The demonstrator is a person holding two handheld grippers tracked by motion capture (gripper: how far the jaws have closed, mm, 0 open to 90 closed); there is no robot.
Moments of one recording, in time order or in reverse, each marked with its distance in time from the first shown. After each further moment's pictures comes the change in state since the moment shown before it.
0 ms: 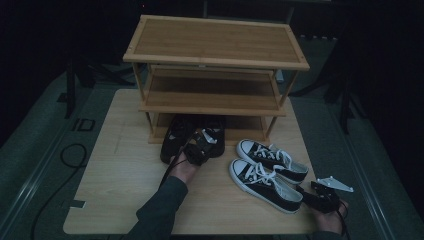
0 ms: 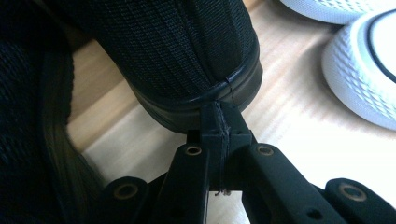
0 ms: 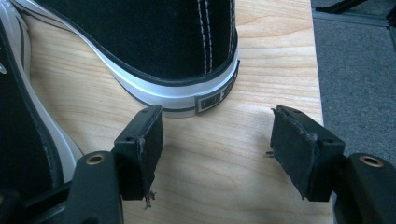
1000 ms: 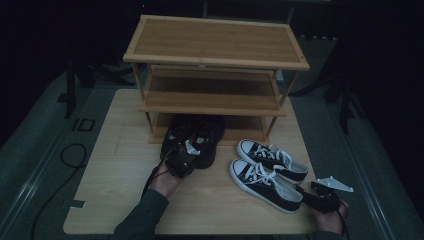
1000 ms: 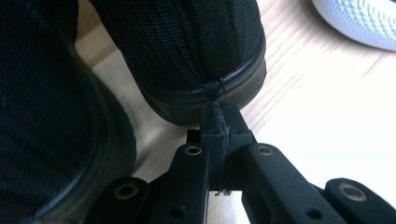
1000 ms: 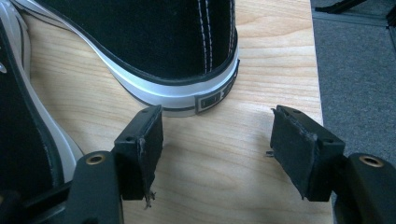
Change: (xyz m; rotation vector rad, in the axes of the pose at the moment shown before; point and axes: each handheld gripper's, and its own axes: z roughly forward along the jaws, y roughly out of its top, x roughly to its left) left arm 0.006 -0.050 -0.033 0.017 -0.044 0.001; right arm 0.000 0.000 0.000 0.000 -0.002 0.001
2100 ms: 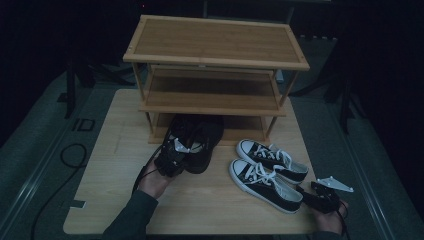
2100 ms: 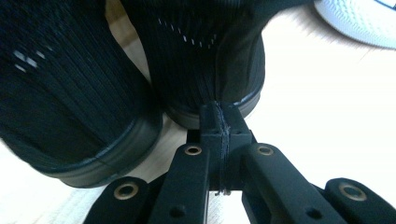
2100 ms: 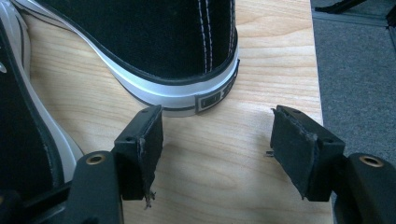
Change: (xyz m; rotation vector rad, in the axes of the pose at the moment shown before) left arm 0.019 -0.015 -0.026 0.010 -0.040 -0.044; right arm 0.000 0.000 0.000 0.000 0.000 0.000
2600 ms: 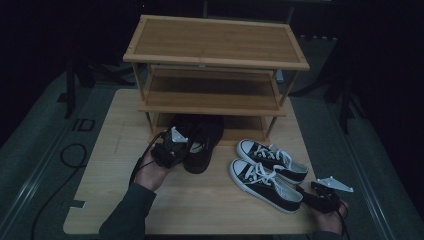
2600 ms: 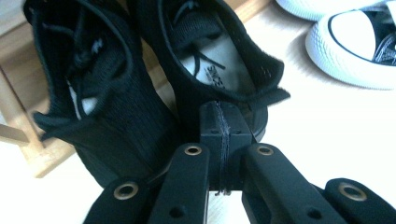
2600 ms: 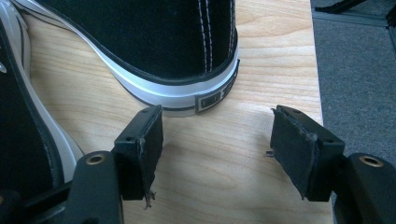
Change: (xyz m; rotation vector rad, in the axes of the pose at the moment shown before) left arm 0.003 0.023 -0.036 -0.080 0.060 0.026; right arm 0.000 0.000 0.000 -0.001 0.000 -0.002
